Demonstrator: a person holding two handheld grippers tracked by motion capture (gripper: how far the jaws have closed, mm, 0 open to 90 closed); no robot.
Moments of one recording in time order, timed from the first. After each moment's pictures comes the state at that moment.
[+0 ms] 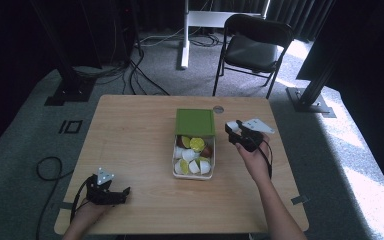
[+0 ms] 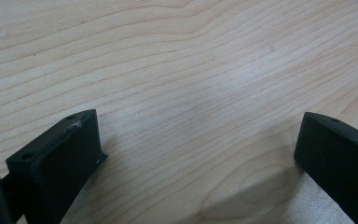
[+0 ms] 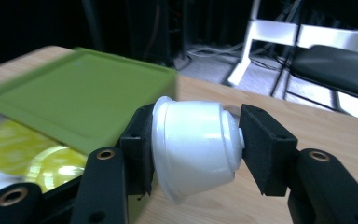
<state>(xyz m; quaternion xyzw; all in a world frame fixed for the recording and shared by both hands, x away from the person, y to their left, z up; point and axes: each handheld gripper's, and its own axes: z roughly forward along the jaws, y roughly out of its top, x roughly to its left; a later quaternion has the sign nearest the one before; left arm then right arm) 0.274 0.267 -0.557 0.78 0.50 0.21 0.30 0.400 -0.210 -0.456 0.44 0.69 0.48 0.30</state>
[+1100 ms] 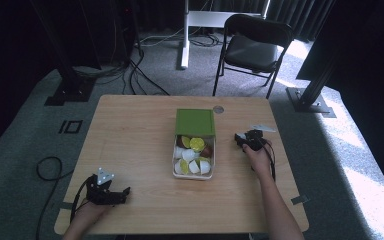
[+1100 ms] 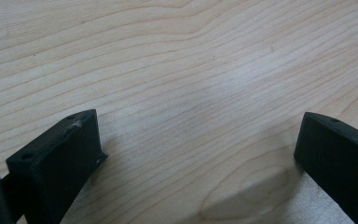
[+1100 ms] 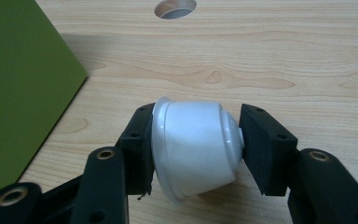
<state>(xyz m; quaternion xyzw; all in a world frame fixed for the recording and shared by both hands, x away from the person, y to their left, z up) 0.274 0.267 -0.557 0.78 0.50 0.21 0.31 0.456 -0.257 -0.545 0.57 0.69 0.40 0.21</state>
